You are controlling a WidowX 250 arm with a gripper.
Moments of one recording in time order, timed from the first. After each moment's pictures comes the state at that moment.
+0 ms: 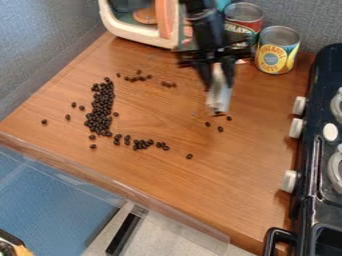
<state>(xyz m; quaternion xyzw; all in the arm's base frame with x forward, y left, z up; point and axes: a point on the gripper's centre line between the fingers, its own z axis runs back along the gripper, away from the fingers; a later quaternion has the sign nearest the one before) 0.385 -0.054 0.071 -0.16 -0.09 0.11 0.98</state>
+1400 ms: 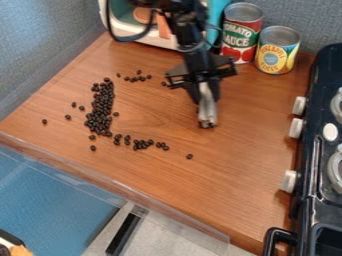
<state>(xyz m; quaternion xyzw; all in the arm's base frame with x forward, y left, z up) 0.391 0.011 0.019 -0.10 -0.11 0.23 0.96</state>
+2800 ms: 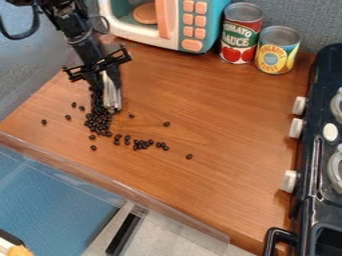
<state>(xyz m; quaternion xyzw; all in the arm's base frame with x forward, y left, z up) 0.343 0.152 0.019 -0.08 -0.12 0.34 0.93</state>
